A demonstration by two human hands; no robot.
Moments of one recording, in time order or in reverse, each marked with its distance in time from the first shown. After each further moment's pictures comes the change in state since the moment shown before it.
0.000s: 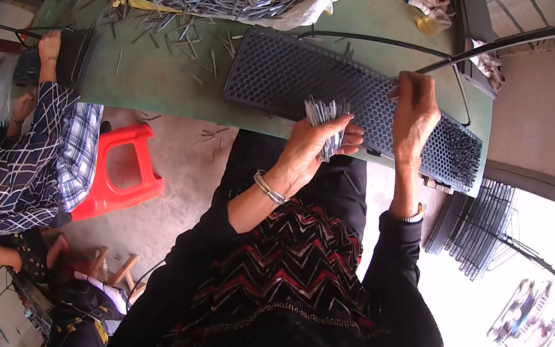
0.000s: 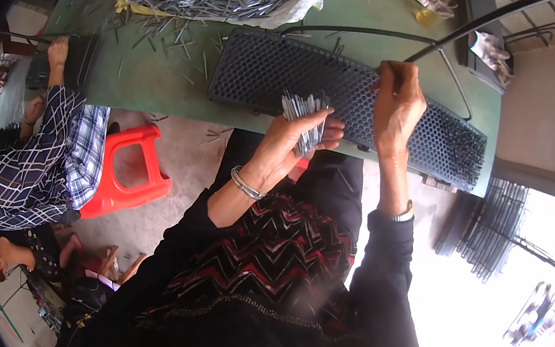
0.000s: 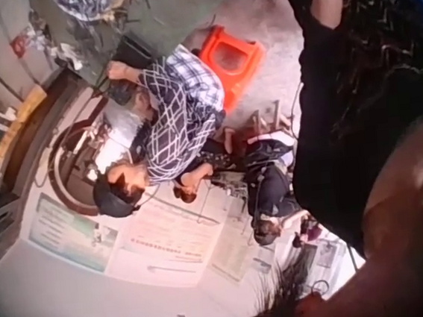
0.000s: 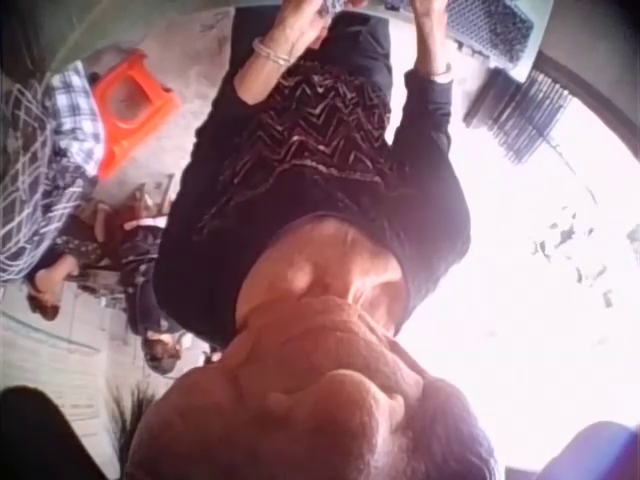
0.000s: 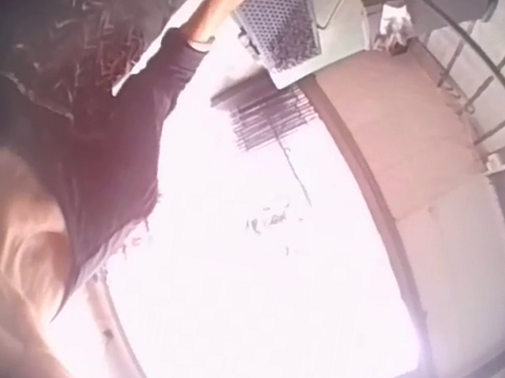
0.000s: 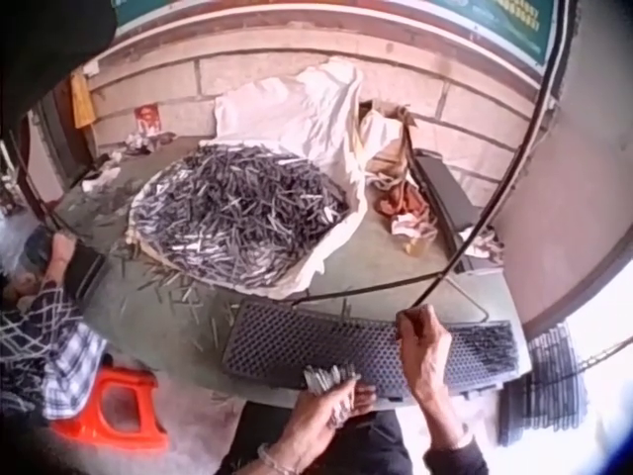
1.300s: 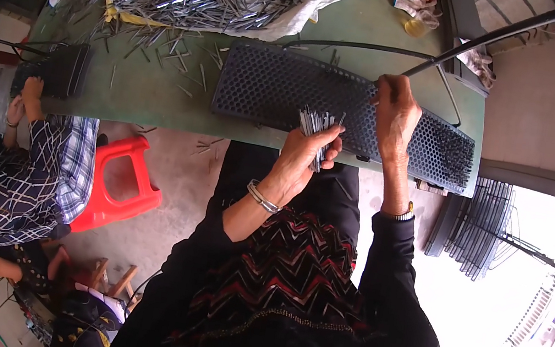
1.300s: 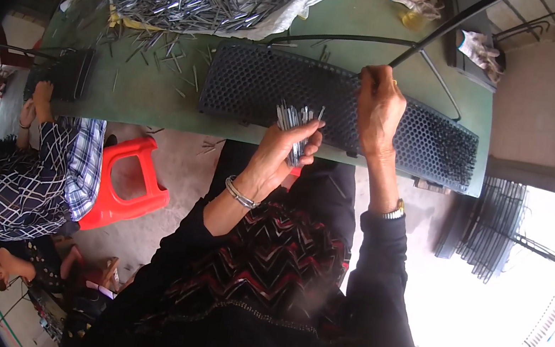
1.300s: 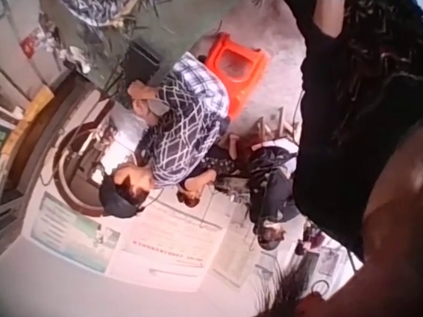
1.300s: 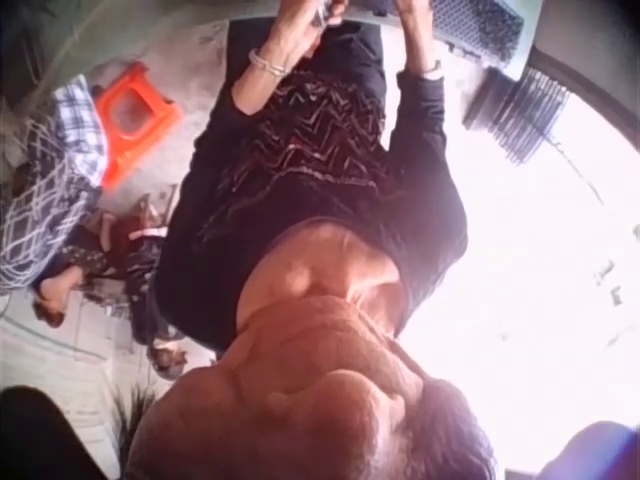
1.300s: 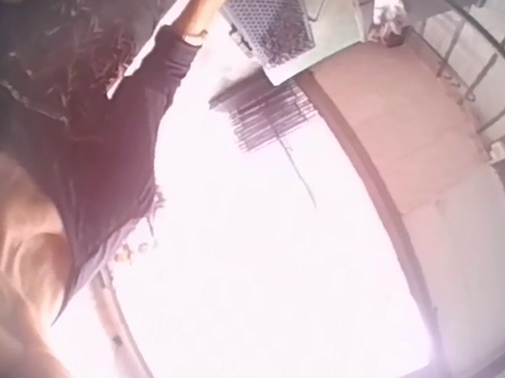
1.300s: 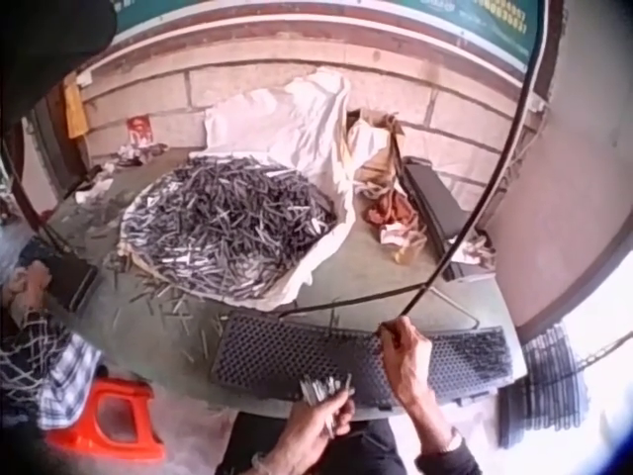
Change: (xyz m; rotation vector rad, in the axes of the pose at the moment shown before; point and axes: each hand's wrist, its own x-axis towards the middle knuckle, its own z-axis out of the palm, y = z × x) left_hand 0.005 -0.002 0.000 -0.004 -0.009 -0.049; right_hand 0.008 0.023 0.007 -0.206 -0.034 -0.045
